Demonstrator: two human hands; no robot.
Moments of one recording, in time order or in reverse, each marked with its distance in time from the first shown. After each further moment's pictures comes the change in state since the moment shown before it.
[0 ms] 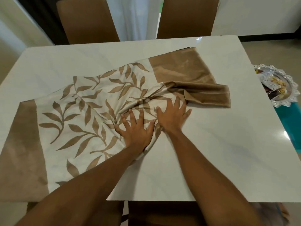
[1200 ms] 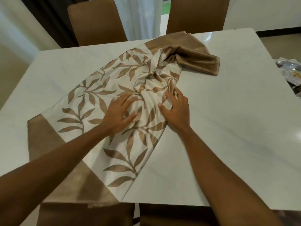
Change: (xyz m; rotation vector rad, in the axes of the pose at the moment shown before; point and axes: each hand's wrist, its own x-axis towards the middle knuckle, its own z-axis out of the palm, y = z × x) left_hand 0.083 -0.116 -0.073 -0.230 -0.006 0.640; right_hand 0.003 -0.004 0.013 0.447 0.089 -0.334
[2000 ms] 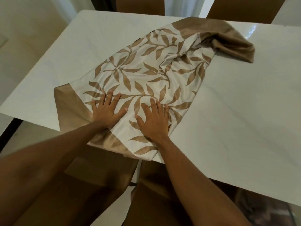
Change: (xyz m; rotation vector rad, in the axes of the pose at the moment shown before) left_hand -0.176 -0.036 0.011 0.272 -0.098 -0.662; right_hand -0.152 -0.093 0.072 -0.318 -0.276 -0.296
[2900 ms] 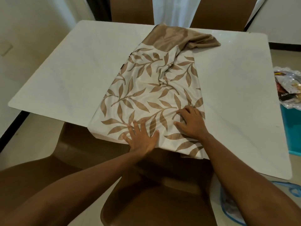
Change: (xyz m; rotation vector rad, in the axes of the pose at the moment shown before) left_hand -0.177 0.223 0.016 -0.329 -0.173 -0.230; right_hand -0.082 0.196 -0.118 0.096 -0.125 -0.070
